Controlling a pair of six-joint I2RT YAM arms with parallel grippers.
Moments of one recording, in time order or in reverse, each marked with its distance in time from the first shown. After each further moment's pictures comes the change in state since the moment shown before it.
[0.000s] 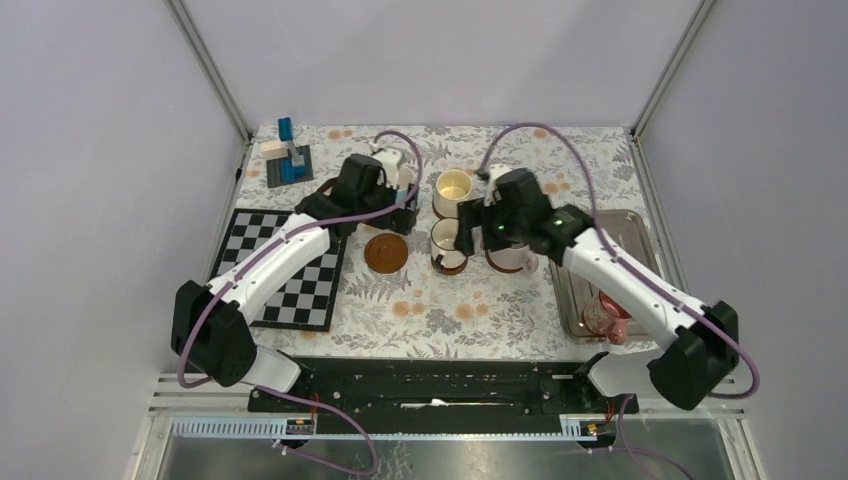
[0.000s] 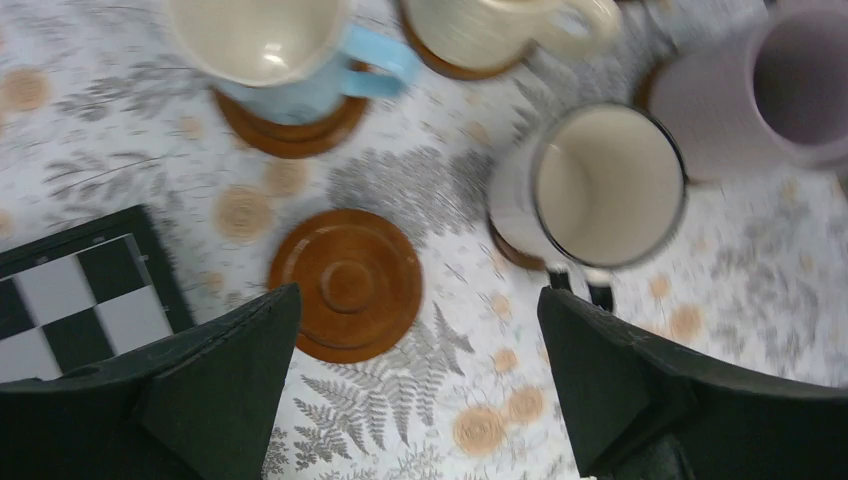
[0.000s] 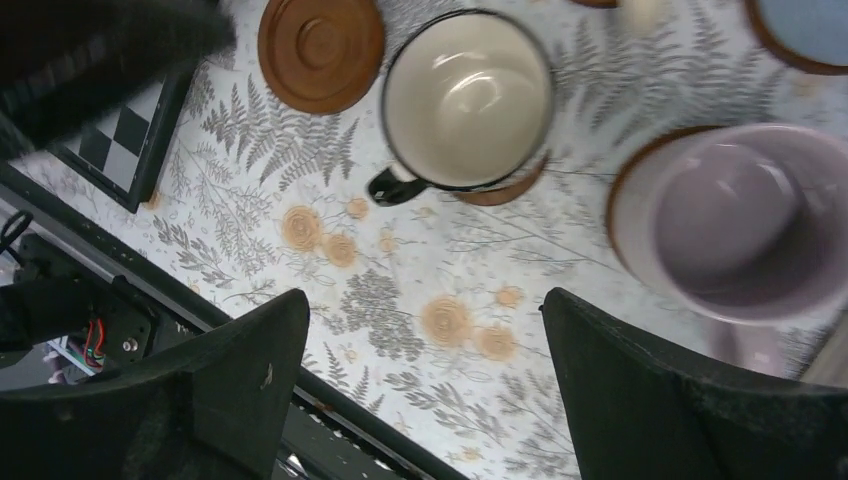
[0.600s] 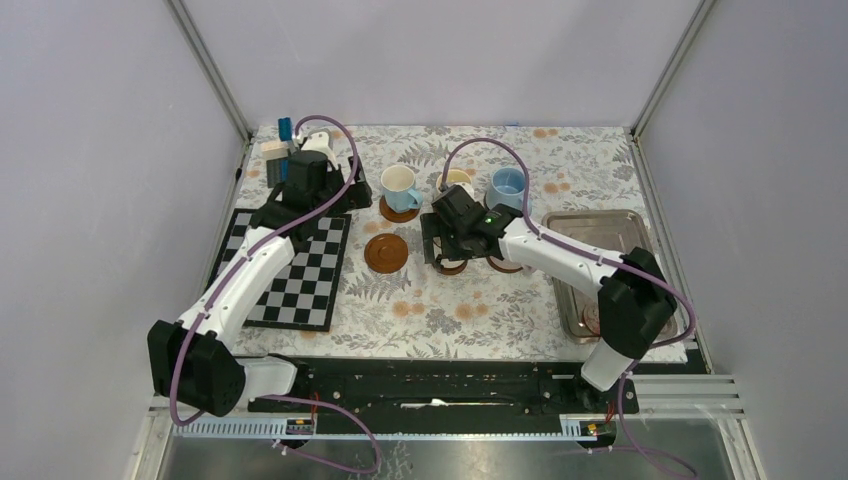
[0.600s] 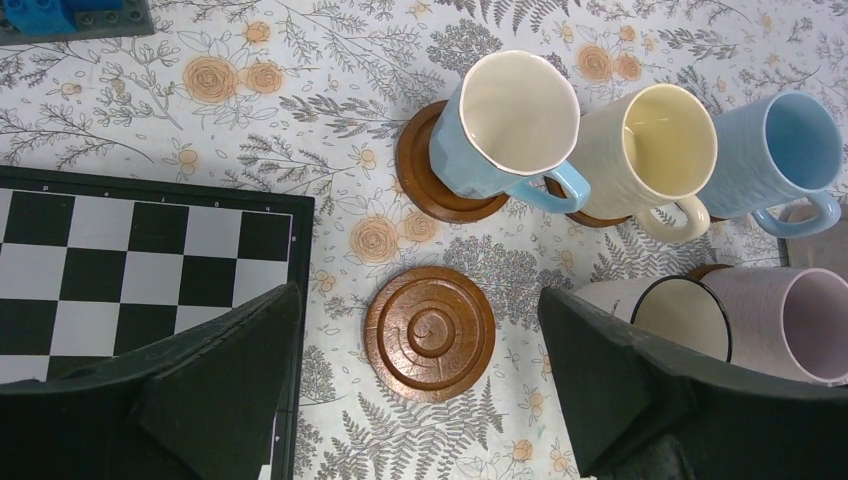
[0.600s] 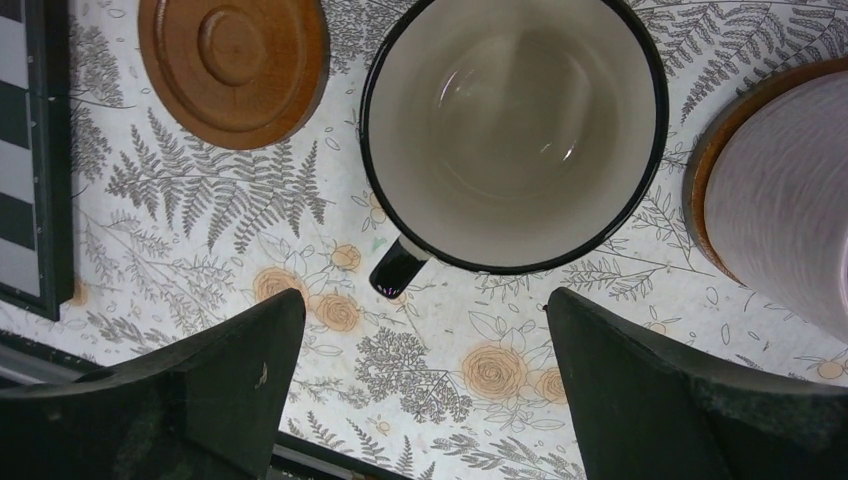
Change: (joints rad) left arm 0.234 -0.169 -0.094 0.097 -0.163 -0.249; right arm 0.249 0.354 0.116 0.021 0.283 0.278
